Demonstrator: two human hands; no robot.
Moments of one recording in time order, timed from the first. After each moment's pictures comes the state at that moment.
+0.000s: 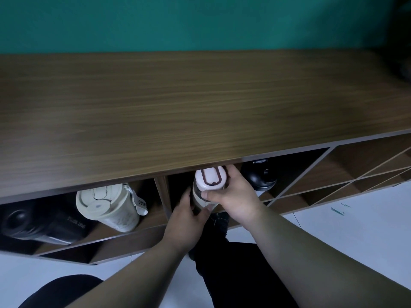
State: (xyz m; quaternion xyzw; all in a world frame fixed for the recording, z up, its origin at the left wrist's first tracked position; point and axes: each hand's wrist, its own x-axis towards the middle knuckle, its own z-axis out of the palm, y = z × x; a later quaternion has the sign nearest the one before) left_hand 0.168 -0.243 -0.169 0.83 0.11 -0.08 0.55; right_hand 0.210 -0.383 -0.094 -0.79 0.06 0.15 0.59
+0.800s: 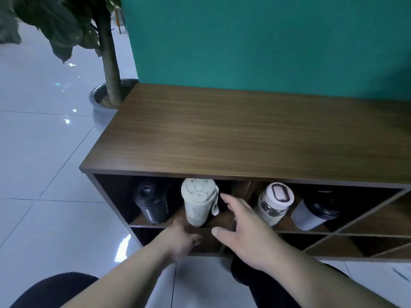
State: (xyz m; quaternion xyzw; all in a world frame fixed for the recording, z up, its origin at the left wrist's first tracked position) left_hand 0.079 -0.073 -0.128 0.84 0.18 -0.20 0.47; right_hand 0.117 -0.269 -0.039 -0.90 -0.21 0.18 0.34
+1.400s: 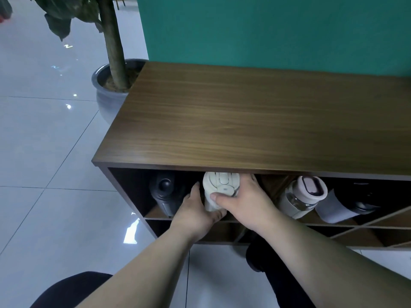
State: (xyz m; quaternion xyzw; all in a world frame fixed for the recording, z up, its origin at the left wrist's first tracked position) left_hand 0.108 -0.049 -0.134 0.84 0.21 -0.09 0.48; right_hand 0.162 -0.193 -0.076 -0.90 -0.12 0.12 0.39
